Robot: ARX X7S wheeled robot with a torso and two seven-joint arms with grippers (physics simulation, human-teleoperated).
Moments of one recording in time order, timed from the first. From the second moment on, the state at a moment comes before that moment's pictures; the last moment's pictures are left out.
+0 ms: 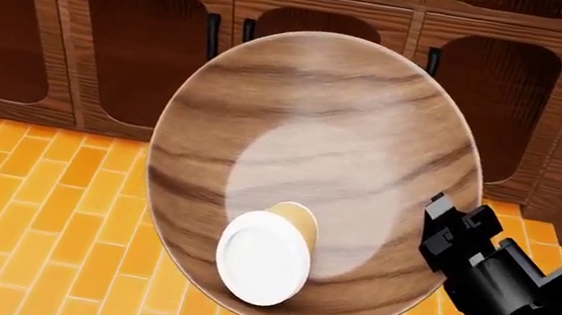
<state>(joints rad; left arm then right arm) -0.25 -0.62 -0.01 0.42 -0.85 -0.67 -0.32 0.68 0.46 0.10 0.26 1.52 0.83 0.34</state>
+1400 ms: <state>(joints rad) -0.28 -0.64 -0.01 0.45 -0.86 -0.67 -0.33 0.80 0.46 0.06 0.29 1.55 0.85 0.39</state>
